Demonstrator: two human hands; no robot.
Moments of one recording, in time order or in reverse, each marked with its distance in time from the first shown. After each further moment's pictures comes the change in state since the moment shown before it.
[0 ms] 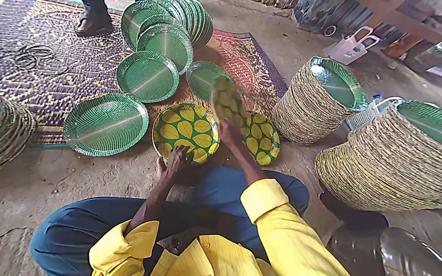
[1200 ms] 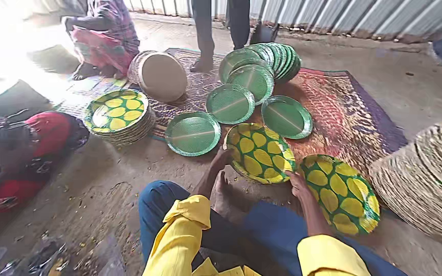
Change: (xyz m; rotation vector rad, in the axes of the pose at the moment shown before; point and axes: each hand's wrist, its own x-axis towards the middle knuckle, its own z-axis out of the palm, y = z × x) left_hand 0.042 -0.044 -0.071 -1.220 0.233 -0.678; right_hand -0.003 0.019 0.049 0.968 -0.105 0.788
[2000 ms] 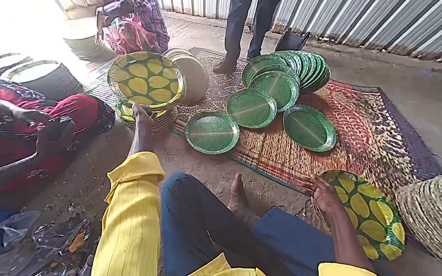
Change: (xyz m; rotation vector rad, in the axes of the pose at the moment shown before) left_hand -0.114 0.183 -0.301 -0.434 0.913 0.502; right_hand -0.017 -0.026 -0.014 0.206 -0.164 -0.100
